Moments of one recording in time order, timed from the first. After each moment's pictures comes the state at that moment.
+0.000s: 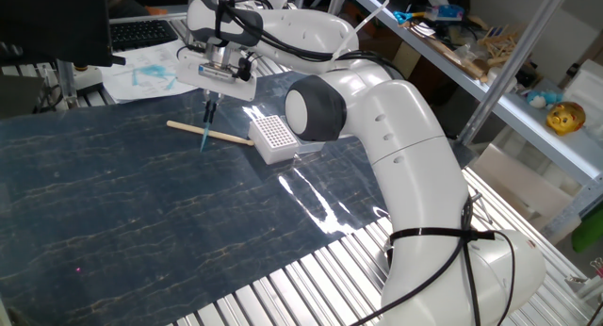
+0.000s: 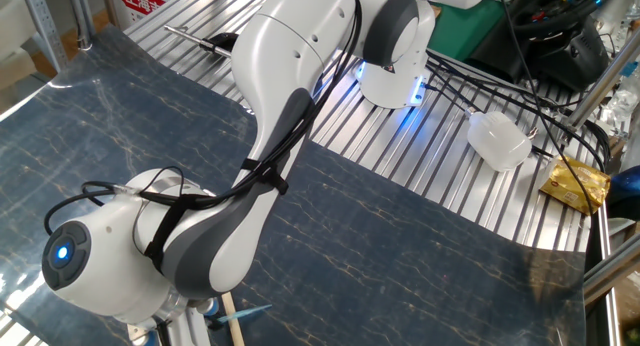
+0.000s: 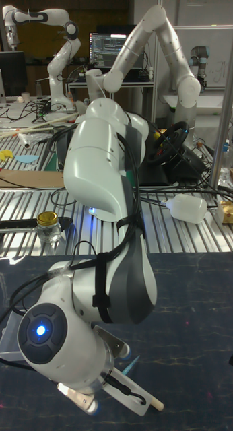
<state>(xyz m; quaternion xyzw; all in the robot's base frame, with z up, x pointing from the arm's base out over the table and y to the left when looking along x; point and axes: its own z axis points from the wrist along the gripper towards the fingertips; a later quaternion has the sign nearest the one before) 0.725 -0.003 0.071 -0.31 -0.93 -0.09 0.18</state>
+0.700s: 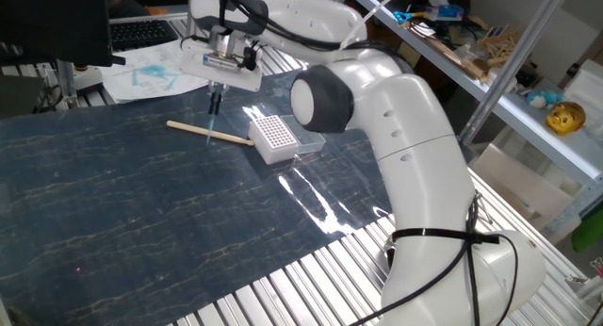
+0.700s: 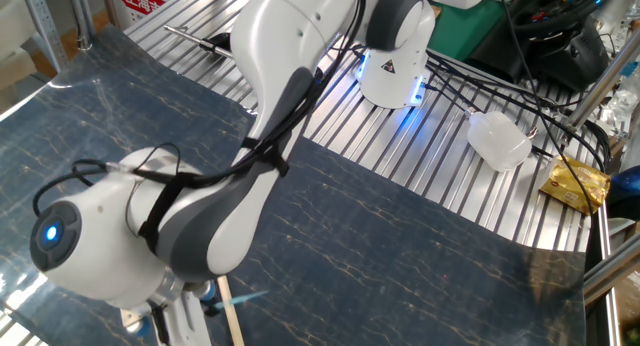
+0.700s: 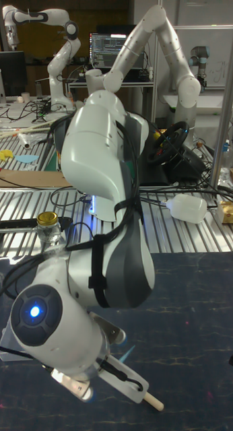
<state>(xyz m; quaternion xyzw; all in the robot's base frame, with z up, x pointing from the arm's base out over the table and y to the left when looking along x) 0.718 -0.013 0.108 -0.30 -0.93 -0.08 0.18</state>
